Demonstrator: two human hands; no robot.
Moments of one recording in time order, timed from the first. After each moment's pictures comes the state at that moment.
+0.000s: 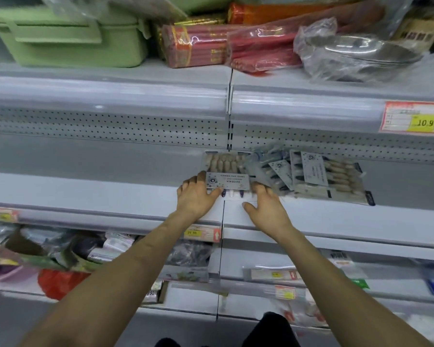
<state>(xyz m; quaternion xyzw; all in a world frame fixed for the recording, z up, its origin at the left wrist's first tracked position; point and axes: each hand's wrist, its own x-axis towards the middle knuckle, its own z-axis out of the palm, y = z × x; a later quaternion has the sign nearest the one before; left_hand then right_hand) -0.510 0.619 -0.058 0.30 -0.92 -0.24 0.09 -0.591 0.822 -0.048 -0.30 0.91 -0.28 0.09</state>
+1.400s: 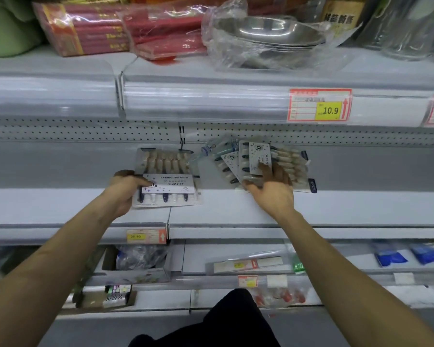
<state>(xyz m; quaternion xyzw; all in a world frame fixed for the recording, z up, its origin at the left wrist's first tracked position) -0.519 0.598 -0.033 0.40 -0.63 -0.65 0.14 -0.705 0.927 -0.064 -0.21 0.95 -0.20 -0.04</state>
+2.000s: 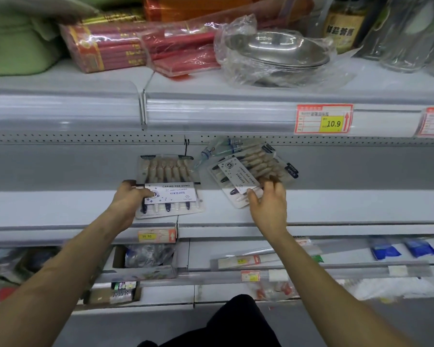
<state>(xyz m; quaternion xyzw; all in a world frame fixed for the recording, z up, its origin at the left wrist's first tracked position) -0.486 0.601 -0.034 0.42 -0.64 -0.63 0.14 -0.637 0.915 -0.062 -0.15 0.93 -0.33 -0.07</state>
